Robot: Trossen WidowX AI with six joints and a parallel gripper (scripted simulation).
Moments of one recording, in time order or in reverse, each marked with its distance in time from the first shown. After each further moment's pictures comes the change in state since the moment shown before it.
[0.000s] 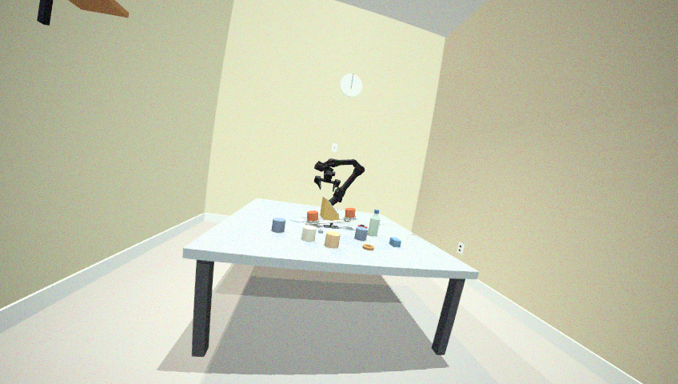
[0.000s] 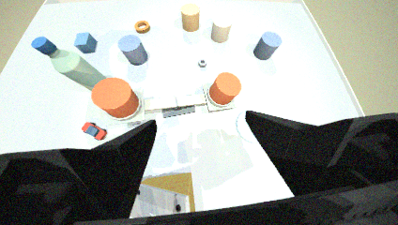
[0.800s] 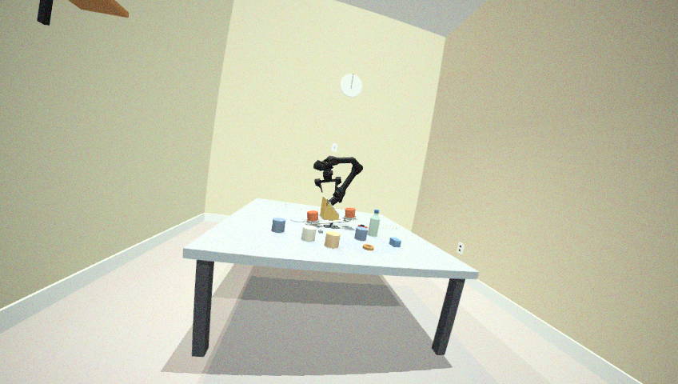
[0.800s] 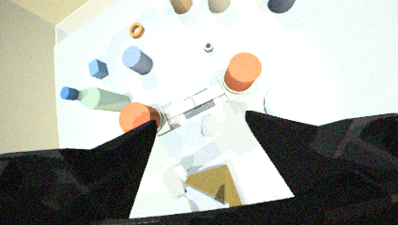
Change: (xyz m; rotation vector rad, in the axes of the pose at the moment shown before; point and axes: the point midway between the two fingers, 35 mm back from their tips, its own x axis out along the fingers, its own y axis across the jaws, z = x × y) arm 0.026 0.004 0.028 0.354 0.159 0.100
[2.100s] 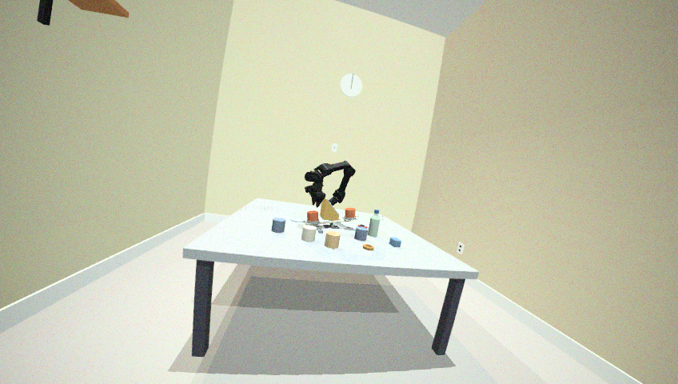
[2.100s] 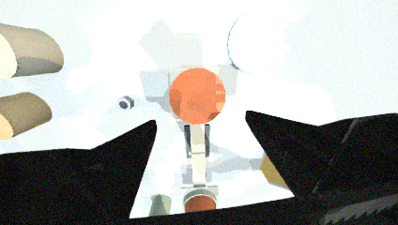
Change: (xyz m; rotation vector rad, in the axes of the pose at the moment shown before) arm 0.123 -0.080 0.066 1.073 0.302 -0.500
